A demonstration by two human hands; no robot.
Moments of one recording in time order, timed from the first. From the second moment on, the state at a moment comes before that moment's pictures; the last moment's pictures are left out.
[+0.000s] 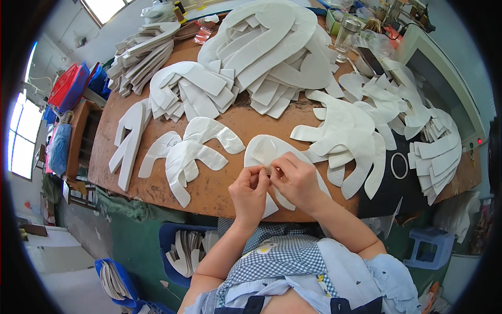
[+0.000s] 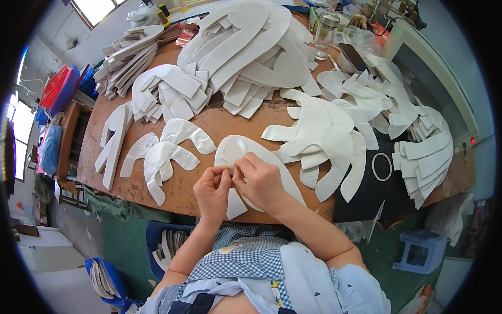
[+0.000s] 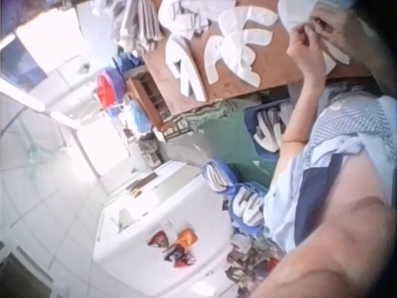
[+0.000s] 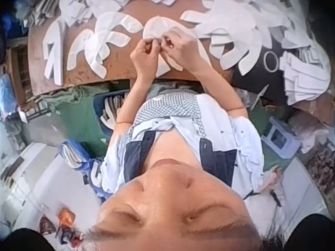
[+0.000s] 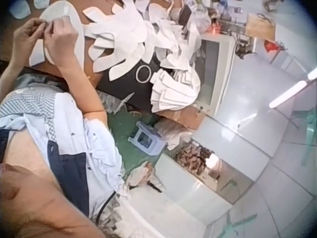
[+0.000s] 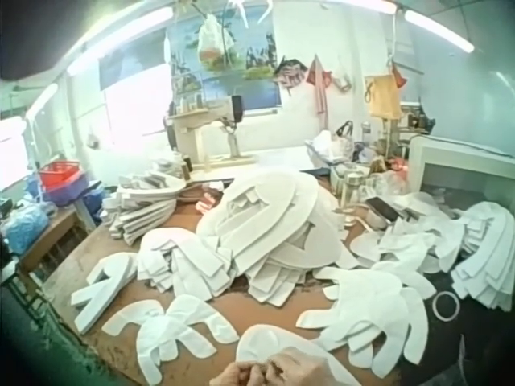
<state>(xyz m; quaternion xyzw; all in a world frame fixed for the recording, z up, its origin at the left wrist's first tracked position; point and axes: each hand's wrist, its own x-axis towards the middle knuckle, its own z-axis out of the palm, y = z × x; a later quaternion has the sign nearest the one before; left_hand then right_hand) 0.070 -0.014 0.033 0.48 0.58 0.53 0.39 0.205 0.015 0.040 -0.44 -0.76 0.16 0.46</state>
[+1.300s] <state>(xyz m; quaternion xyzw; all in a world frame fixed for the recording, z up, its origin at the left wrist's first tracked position) 0.072 -0.018 0.056 0.54 0.48 0.49 0.49 0.232 -0.010 0.051 -0.43 -0.64 0.38 0.51</state>
